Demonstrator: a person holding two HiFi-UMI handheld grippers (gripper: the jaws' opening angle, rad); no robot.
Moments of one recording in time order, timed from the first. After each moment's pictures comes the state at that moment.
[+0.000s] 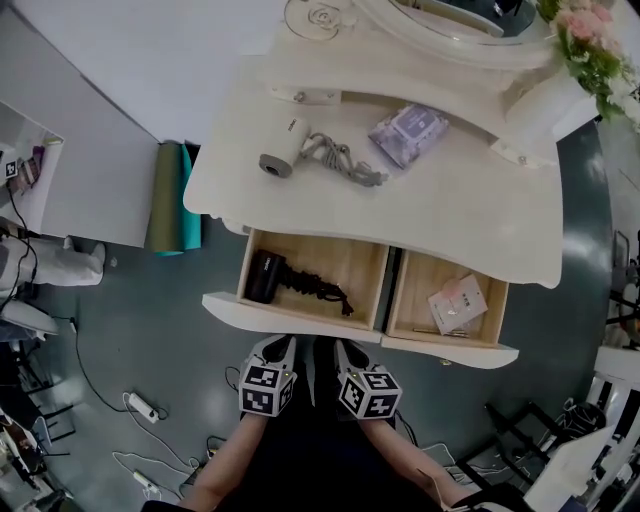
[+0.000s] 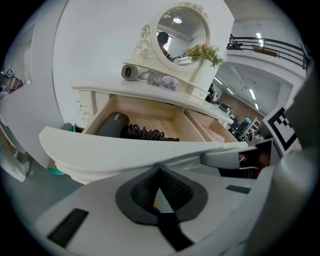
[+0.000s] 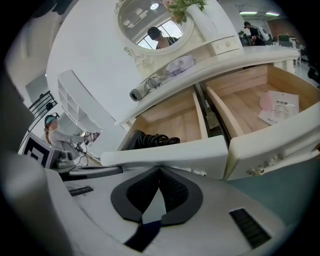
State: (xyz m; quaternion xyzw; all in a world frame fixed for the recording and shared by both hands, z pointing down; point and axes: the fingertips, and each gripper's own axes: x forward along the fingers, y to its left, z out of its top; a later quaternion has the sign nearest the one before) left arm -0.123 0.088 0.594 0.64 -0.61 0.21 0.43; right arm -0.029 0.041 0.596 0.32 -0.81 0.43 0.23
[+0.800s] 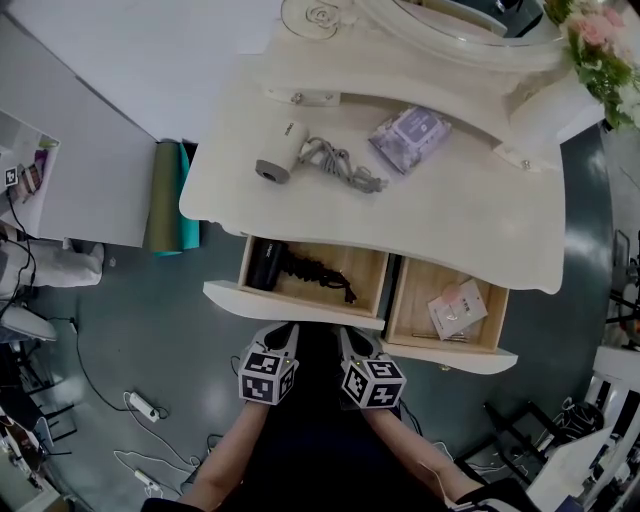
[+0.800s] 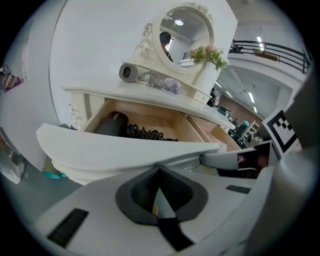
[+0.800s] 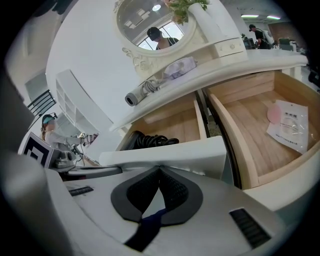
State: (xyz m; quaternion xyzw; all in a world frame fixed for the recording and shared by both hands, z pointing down) left arm -0.135 0.045 0.595 0.64 -0.60 0.19 0.43; right arm -0.040 -0.001 0.595 0.33 -0.82 0.42 0.23
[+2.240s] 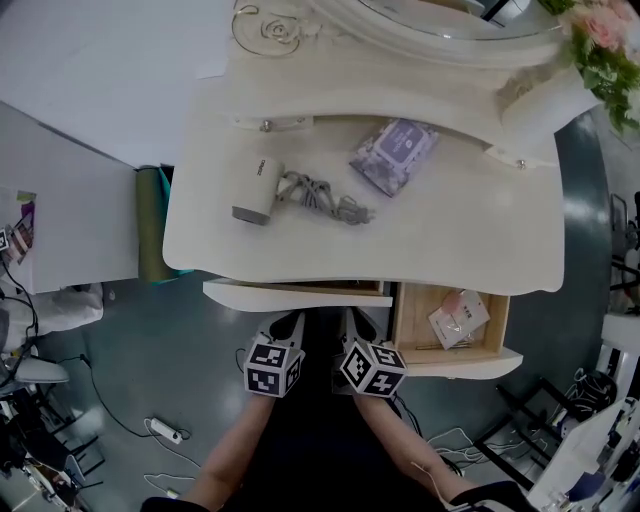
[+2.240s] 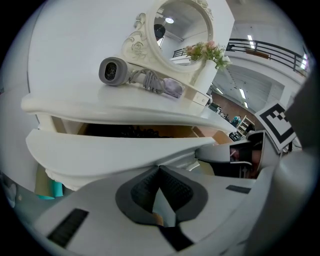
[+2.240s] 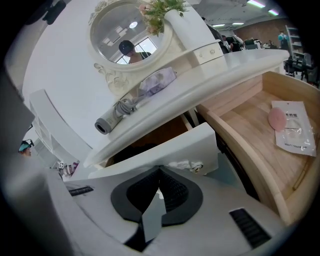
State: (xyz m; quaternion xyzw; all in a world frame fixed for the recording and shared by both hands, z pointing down) left arm -0.161 -0.053 0.598 0.68 -0.57 0.21 0.41; right arm -0.065 -0.103 0.596 0.45 -0.75 0.45 0.15
